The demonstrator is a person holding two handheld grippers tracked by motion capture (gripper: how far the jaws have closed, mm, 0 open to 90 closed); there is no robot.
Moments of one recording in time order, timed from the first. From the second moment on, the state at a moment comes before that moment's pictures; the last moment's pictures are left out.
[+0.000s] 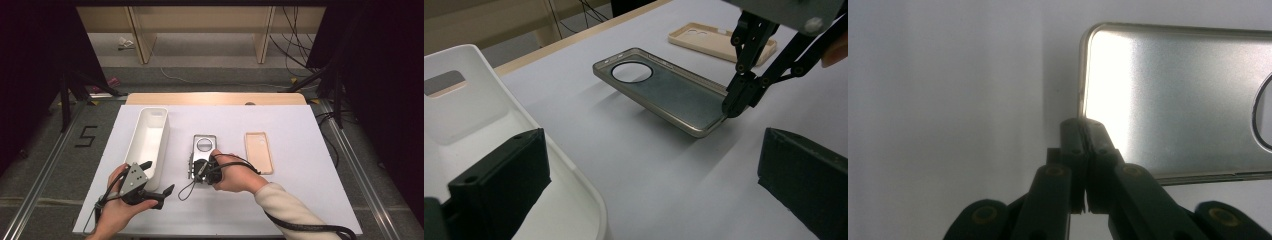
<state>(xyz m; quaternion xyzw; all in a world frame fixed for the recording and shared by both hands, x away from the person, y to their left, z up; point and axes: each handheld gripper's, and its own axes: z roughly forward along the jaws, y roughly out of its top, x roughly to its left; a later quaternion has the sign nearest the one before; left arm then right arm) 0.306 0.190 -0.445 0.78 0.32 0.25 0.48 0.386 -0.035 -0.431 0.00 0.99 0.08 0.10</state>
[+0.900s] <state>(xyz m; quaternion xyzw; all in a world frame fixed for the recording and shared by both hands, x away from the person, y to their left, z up) 0.336 0.140 -0.416 0.78 0.32 0.19 0.49 0.340 -0.110 -0.413 0.00 0.97 0.18 0.15</state>
